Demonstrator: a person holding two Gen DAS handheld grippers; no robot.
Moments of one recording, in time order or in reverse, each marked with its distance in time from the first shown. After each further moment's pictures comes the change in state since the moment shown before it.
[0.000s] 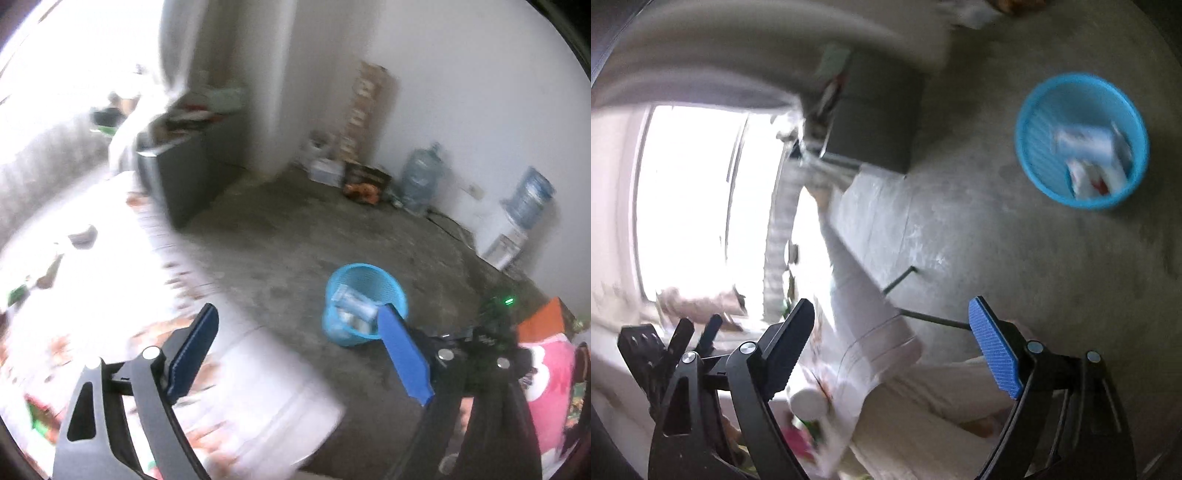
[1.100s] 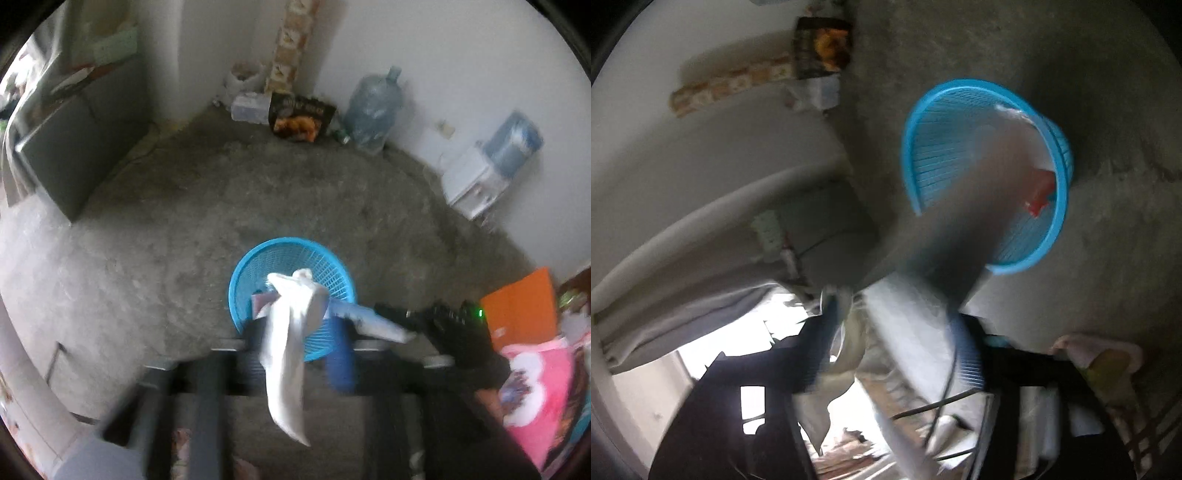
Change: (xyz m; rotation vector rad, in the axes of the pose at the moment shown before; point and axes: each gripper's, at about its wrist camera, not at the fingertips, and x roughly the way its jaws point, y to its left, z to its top) left arm 0.273 -0.178 0.068 0.156 0.291 -0.175; right arm 0.005 -0.225 0.071 0.801 -0.259 0.135
